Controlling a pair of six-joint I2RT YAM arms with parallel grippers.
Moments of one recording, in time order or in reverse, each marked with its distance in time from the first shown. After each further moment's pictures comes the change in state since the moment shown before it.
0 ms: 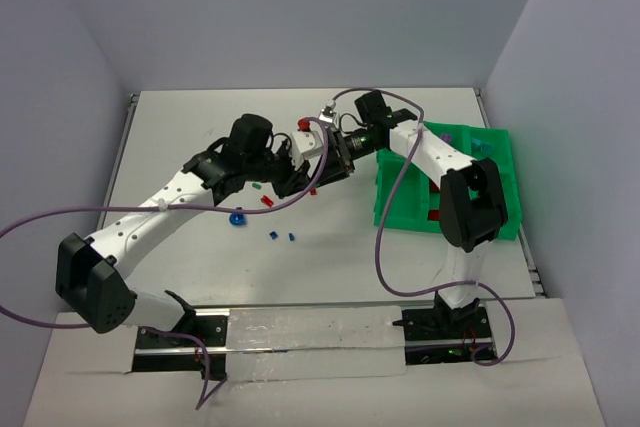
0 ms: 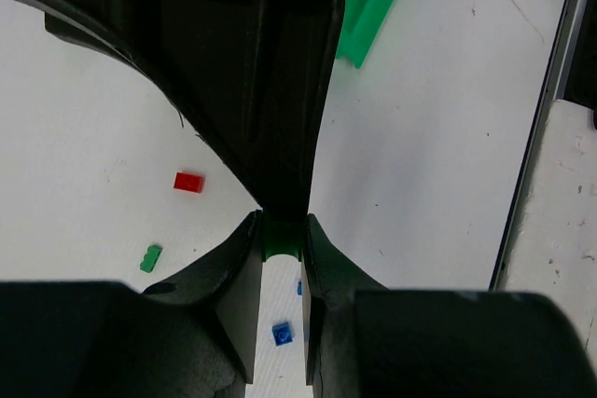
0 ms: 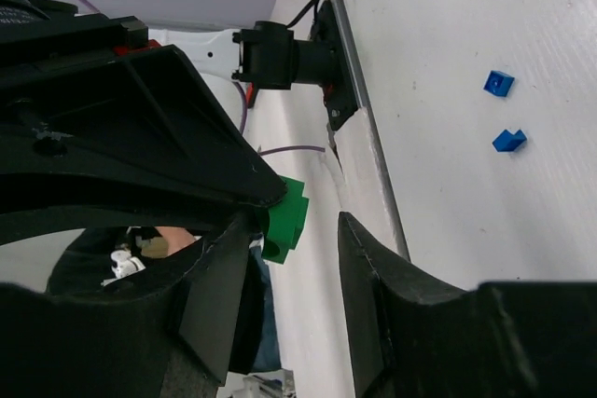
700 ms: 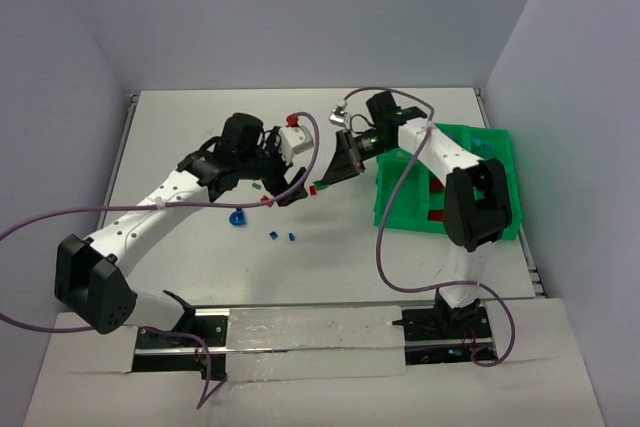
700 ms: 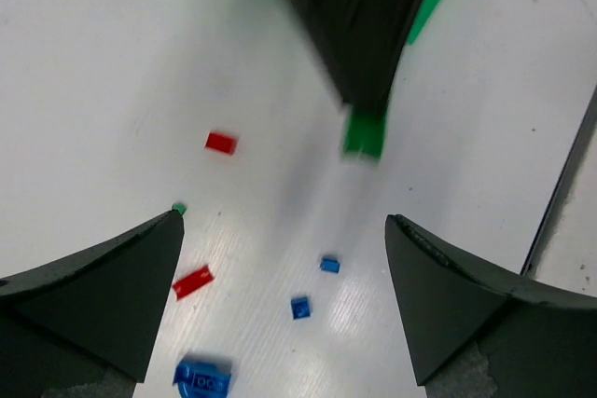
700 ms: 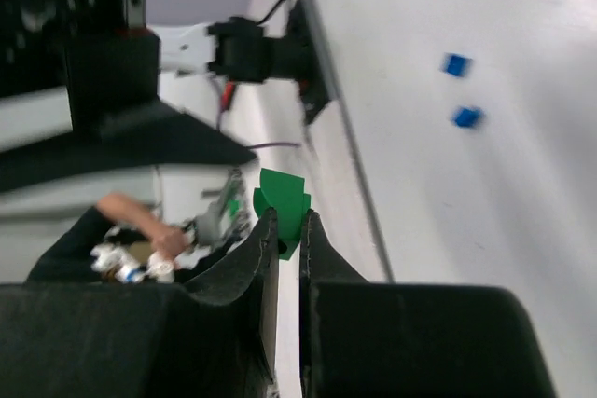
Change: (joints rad) left arm 0.069 -0.005 -0.031 -0.006 -0.050 -0.016; right arm -0.059 -0.012 -0.006 -0.115 0.032 -0.146
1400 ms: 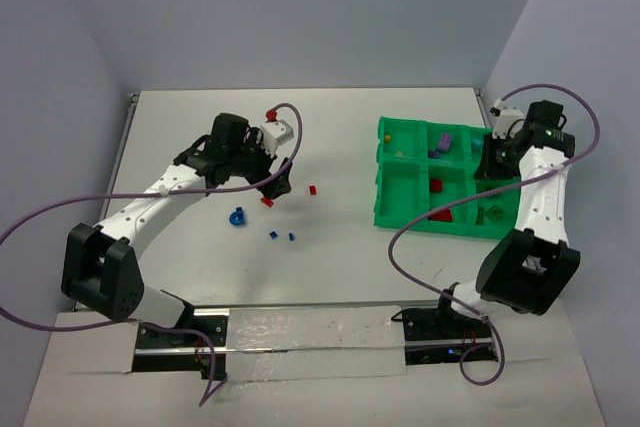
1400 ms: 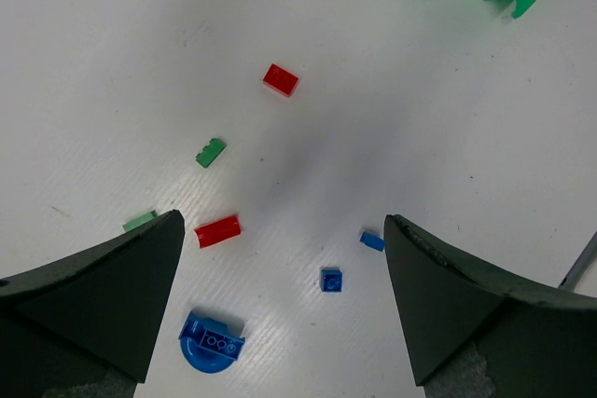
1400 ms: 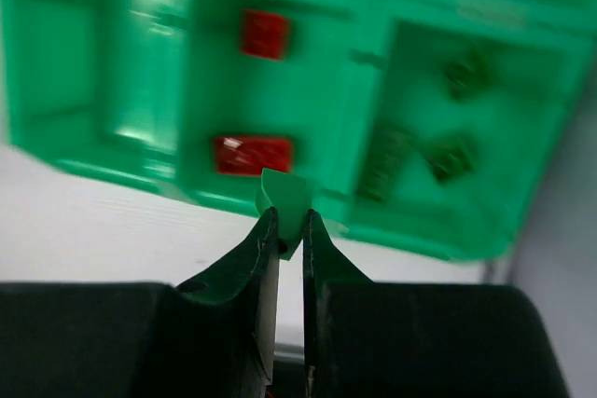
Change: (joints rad) left arm 0.139 0.057 -0.062 0.023 -0.026 -0.063; right arm -0.762 -0.461 -0.156 -0.189 0.916 -0.406
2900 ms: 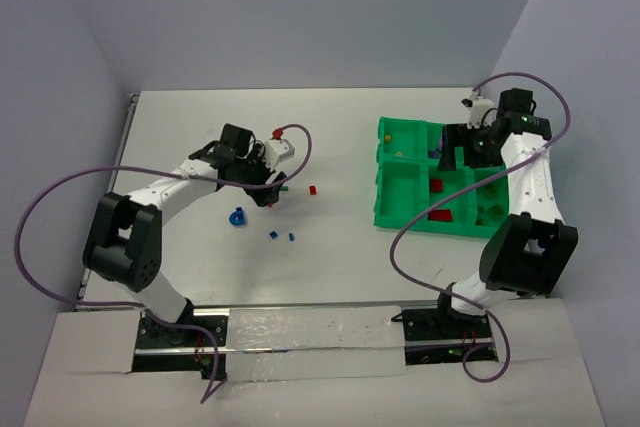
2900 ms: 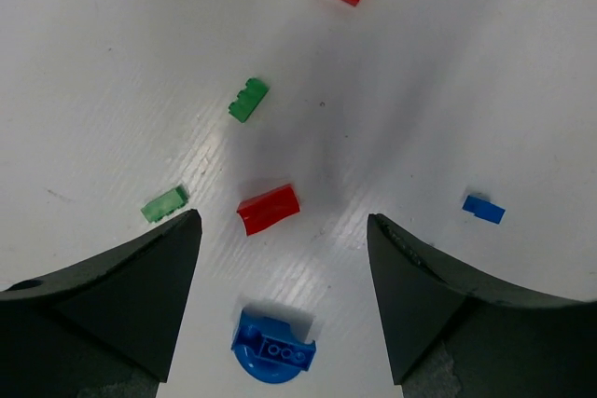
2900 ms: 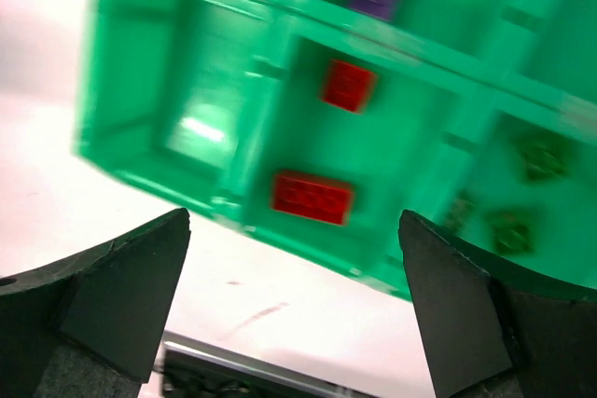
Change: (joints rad) left arm 0.059 0.182 -0.054 0.036 -0.026 0.227; right arm 0.141 0.094 0.050 0.028 -0.042 0.032
